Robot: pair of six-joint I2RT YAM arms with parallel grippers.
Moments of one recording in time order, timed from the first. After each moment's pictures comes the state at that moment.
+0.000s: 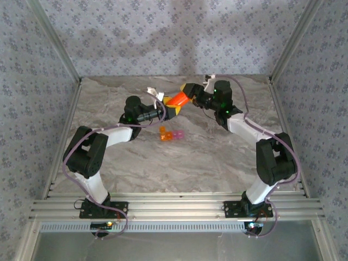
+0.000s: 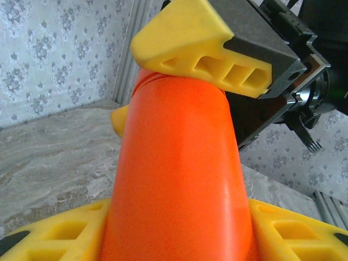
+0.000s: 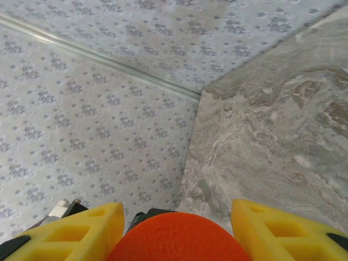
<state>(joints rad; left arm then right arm) -0.47 1.77 0.96 0.87 0.77 -0.37 0.38 1.64 1.12 0.37 -0.53 1.05</state>
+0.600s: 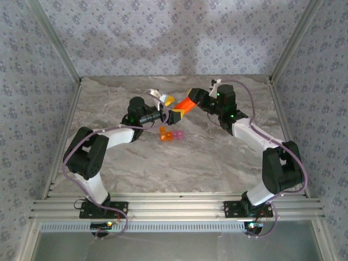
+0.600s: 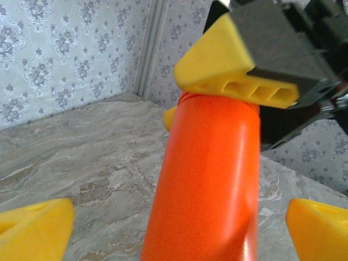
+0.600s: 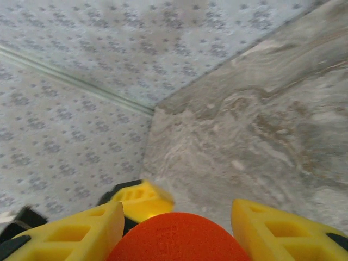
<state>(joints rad) -0.50 1.75 0.94 0.79 0.66 -0.27 0.35 1.54 1.04 0.22 -0.37 0.89</state>
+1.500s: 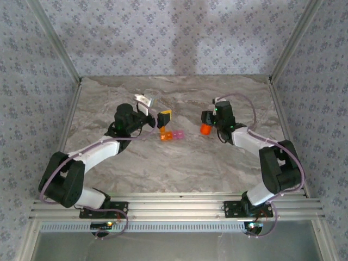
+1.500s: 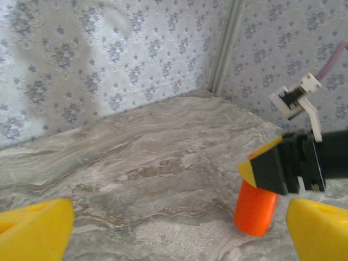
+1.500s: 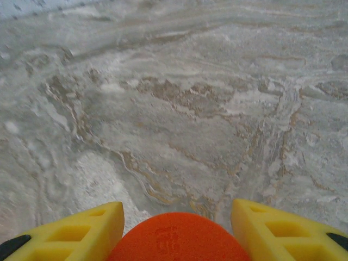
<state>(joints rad) -0.48 1.41 0.76 0.54 0.34 -0.13 0.36 1.55 0.83 0.11 0.07 0.31</state>
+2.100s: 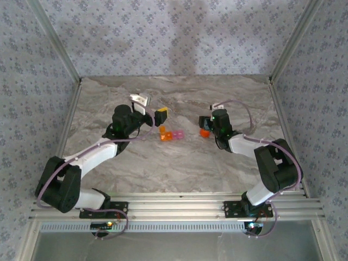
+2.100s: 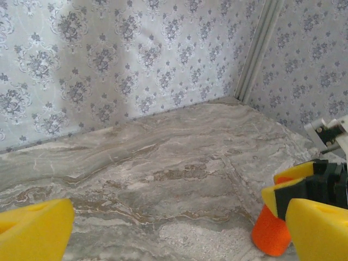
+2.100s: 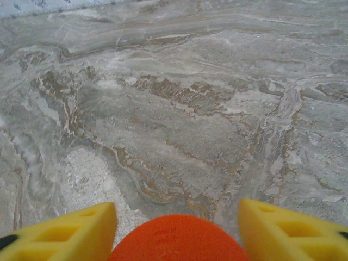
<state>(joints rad) -0.48 1.36 0.75 0.51 0.22 -0.15 0.41 1.56 0.71 0.32 0.15 0.28</state>
